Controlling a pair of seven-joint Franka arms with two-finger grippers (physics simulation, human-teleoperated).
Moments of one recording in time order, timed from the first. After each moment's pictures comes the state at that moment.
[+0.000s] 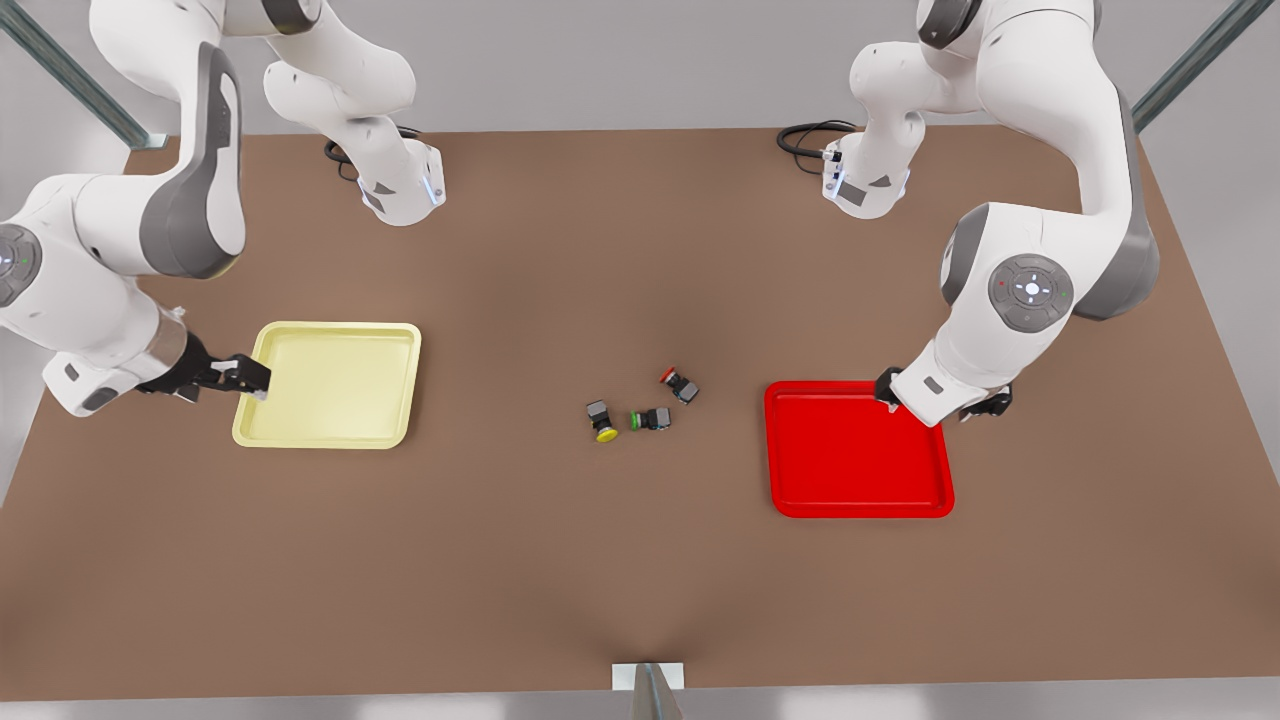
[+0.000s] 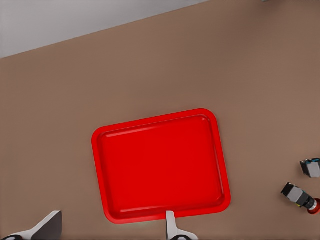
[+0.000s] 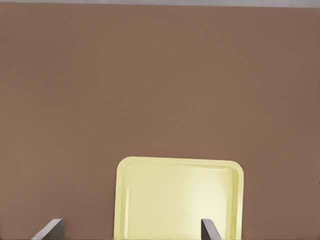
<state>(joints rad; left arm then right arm) -0.14 0.34 -0.15 -1.35 0.18 1.67 -0.10 0.12 0.19 -0.14 -1.48 0.01 1.67 -0.03</state>
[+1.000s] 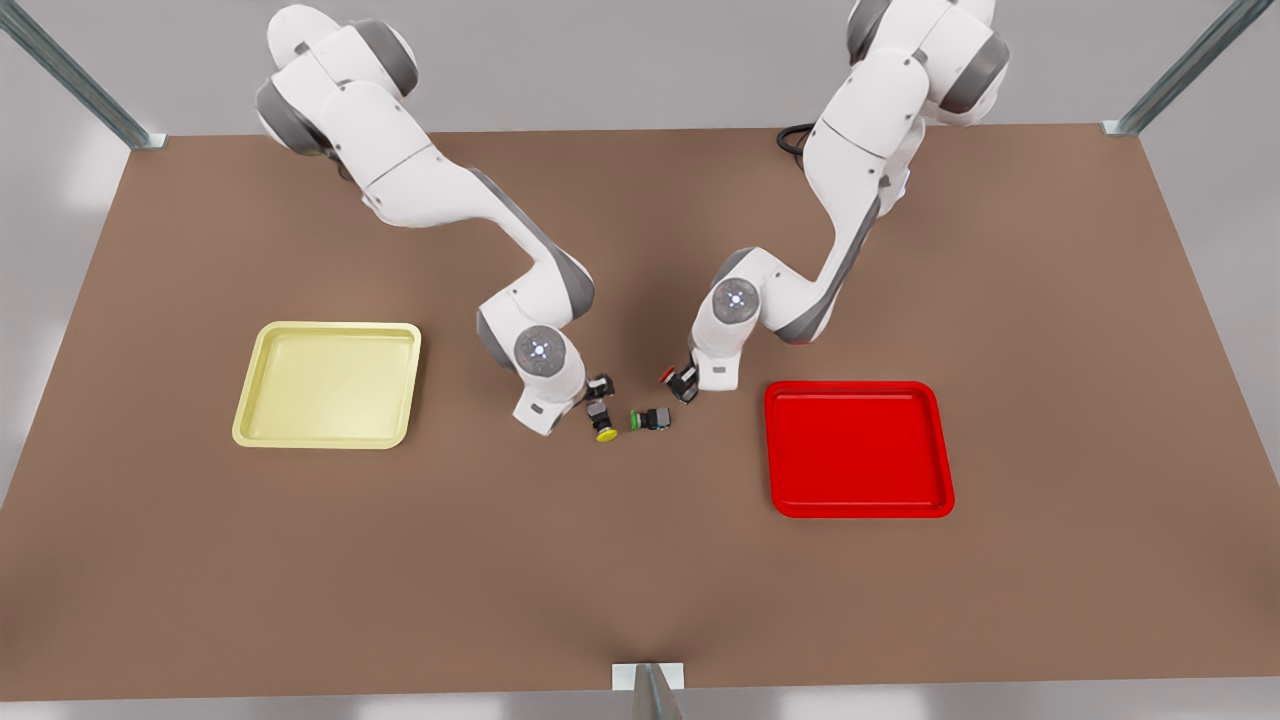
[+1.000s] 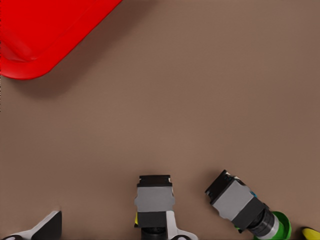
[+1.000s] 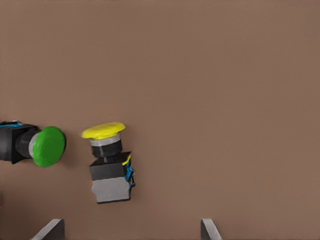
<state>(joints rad) -0.56 0.52 -0.16 -2.00 -0.02 2.53 -1.48 0.44 0.67 0.23 -1.63 -0.04 2.23 0.44</state>
